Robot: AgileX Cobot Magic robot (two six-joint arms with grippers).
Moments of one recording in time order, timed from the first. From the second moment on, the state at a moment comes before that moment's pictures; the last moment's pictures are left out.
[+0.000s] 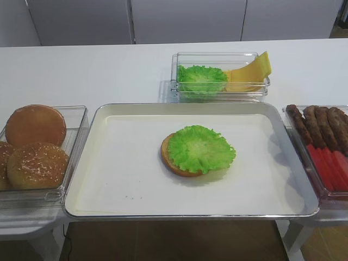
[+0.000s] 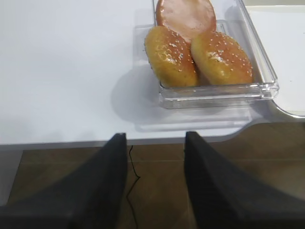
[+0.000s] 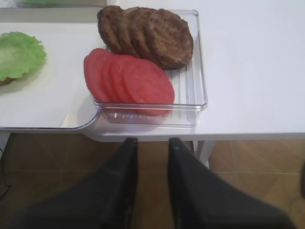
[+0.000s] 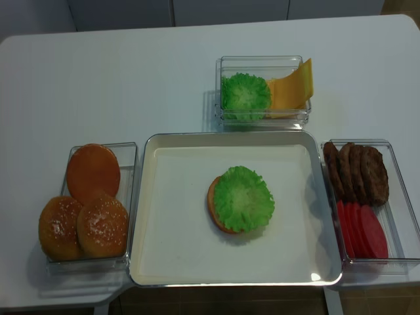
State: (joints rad) left arm 0.05 -0.02 -0.49 0.02 1.19 -0.07; right arm 0.04 -0.02 -0.47 0.10 1.16 0.00
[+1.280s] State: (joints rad) left arm 0.05 -0.02 -0.49 0.02 1.19 -0.07; right arm 0.04 -0.02 -0.47 0.10 1.16 0.00
